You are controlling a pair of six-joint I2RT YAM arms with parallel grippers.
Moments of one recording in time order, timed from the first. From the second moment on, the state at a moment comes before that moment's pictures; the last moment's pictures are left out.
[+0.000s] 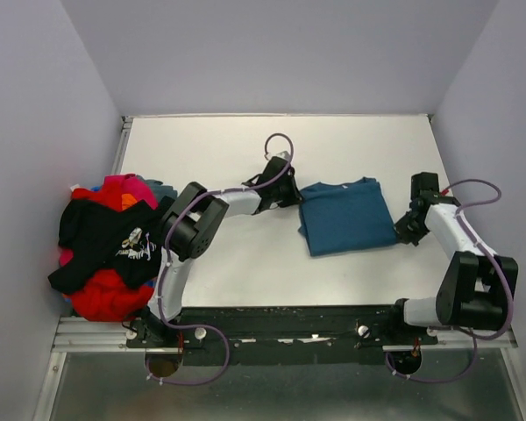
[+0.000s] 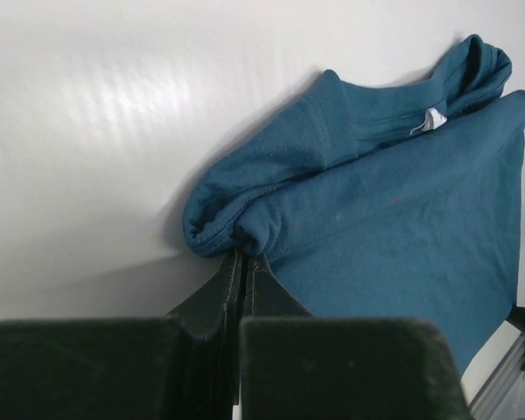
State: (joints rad) left arm -0.63 2.15 1.36 0.14 0.16 -0.82; right arm -0.12 1.40 0.86 -0.73 0.19 0.75
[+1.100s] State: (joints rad) left arm -1.02 2.36 1.63 0.29 -0.03 -0.99; right arm -0.73 1.33 0.83 -0.89 0.48 0.89
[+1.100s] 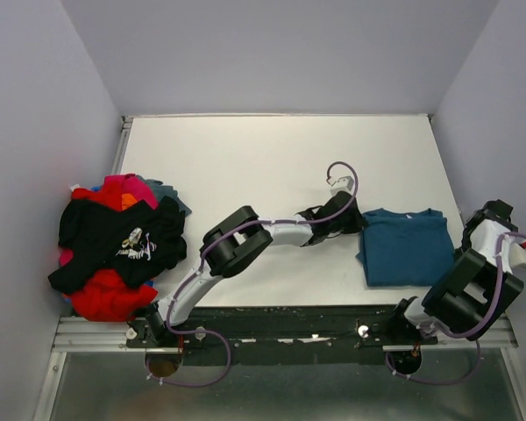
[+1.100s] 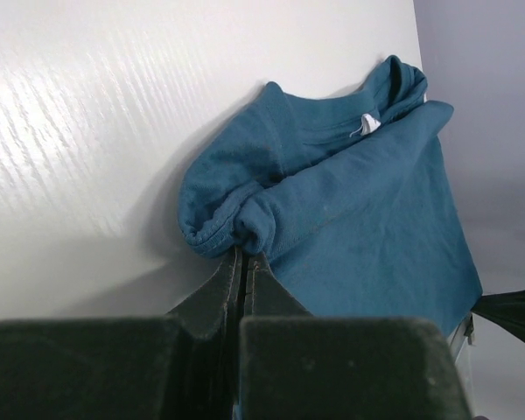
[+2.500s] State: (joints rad) left arm -1.03 2.48 1.88 0.21 0.07 -0.84; right arm -0.75 1.40 0.77 -0.81 0.37 0.95
